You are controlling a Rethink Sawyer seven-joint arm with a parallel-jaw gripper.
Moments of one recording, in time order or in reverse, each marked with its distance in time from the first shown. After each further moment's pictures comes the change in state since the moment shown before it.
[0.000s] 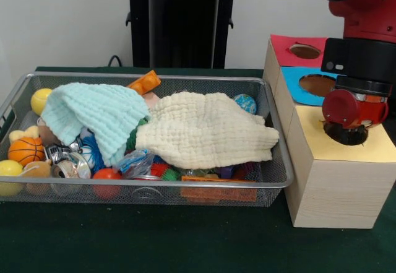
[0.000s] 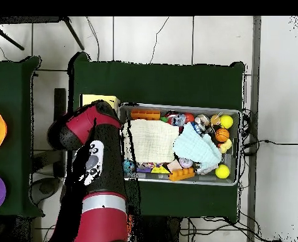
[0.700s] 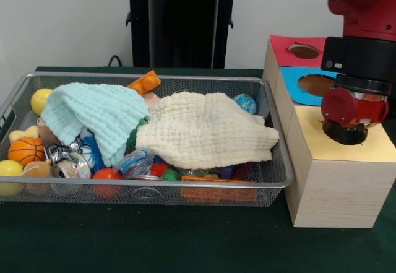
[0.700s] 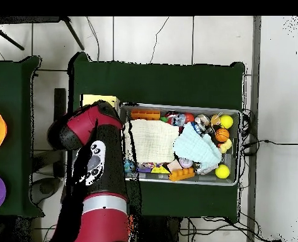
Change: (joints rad) arm -0.004 -0.007 -0.005 0.013 0.039 -0.001 0.000
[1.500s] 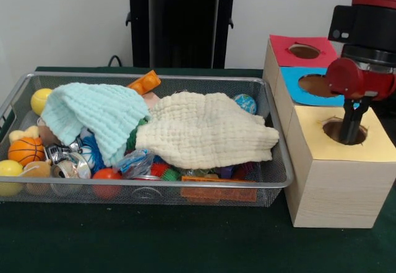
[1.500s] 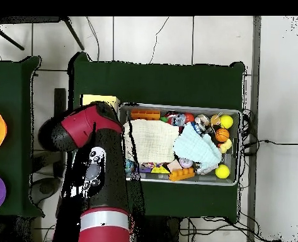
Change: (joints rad) arm -0.006 -0.093 0.011 0.049 0.052 0.097 0.000
